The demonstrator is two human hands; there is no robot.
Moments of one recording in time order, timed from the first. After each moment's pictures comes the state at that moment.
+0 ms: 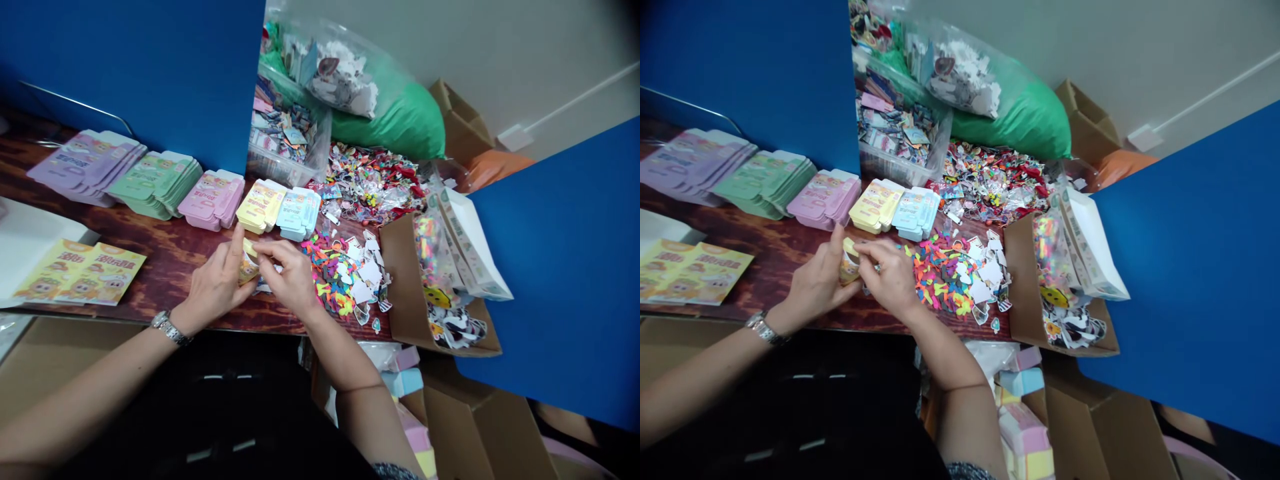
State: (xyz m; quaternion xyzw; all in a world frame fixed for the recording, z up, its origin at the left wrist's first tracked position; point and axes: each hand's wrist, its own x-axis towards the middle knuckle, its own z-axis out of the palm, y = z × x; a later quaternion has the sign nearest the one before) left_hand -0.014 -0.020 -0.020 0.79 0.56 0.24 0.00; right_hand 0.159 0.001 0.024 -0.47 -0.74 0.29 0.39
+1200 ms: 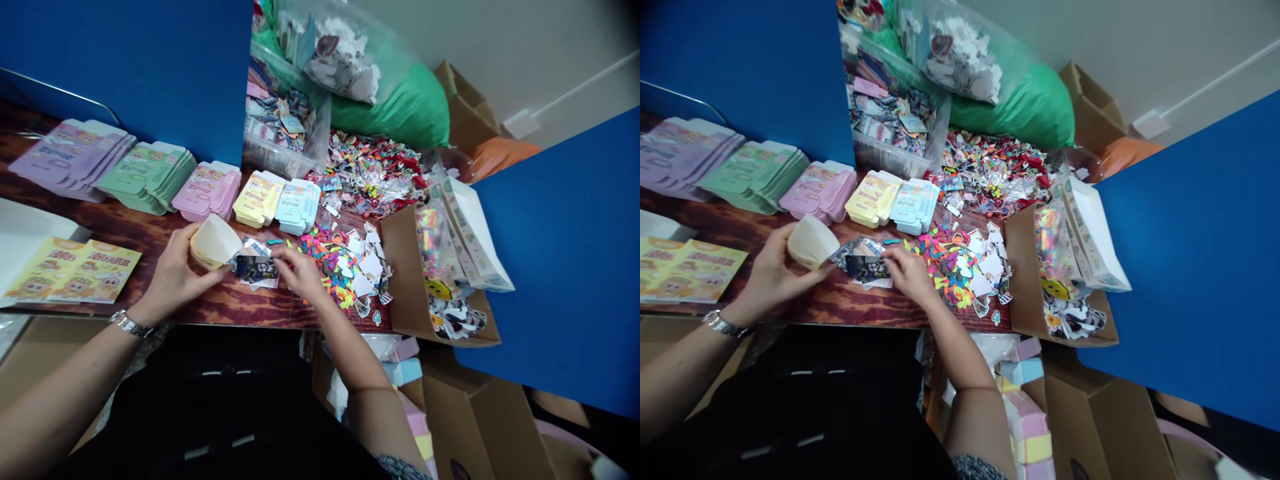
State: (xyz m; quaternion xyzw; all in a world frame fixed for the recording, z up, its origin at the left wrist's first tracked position) left_hand -0.068 -0.009 -0.036 0.71 0.57 0.36 0.18; right_hand 0.209 0.009 -0.027 -0.50 -0.78 0.29 0.25
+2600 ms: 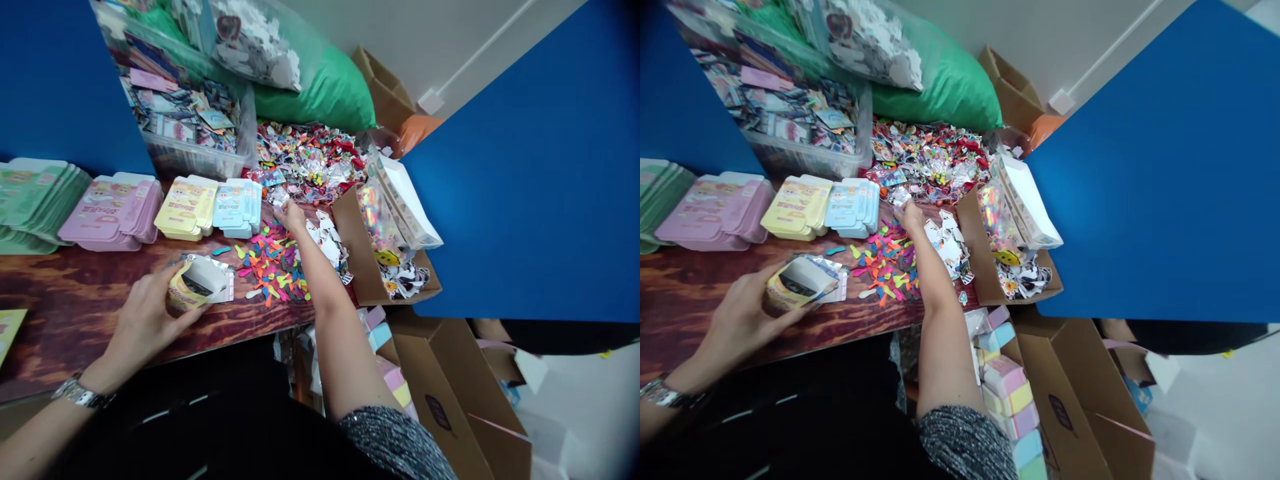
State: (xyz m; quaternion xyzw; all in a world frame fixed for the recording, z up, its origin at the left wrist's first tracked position) left_hand -0.022 -0.015 -0.051 0.81 0.49 0.29 0.13; right_hand 0.324 0.158 -0.054 -0.80 -0.56 0.17 0.09
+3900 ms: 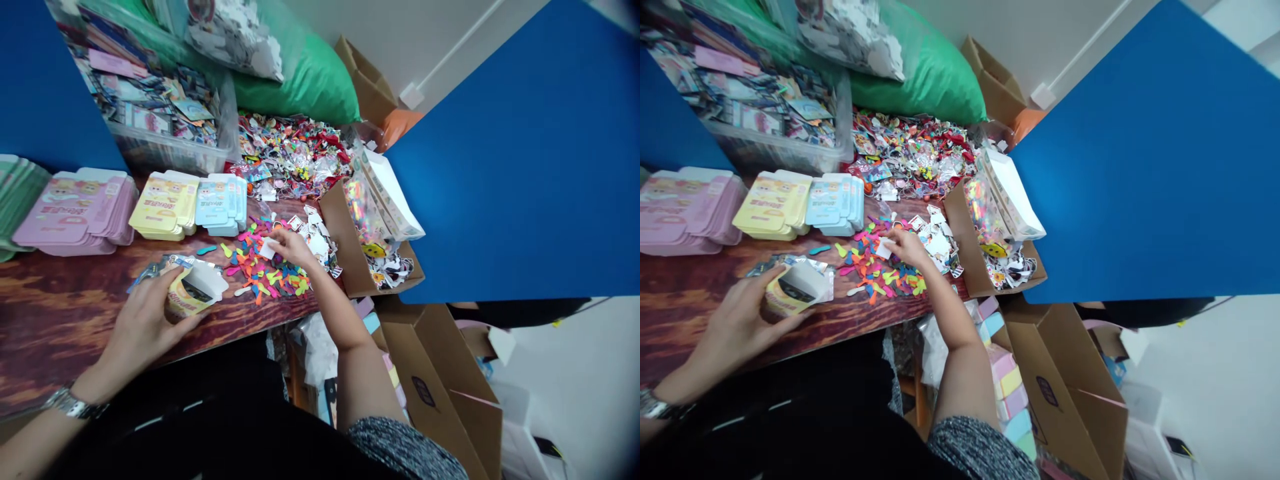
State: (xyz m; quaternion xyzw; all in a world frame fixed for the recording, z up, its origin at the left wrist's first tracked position) left_hand -0.008 -0.016 -0.059 0.83 0.44 0.31 0.12; right_hand 0.342 0.050 -0.042 -0.68 -0.69 0.23 0.09
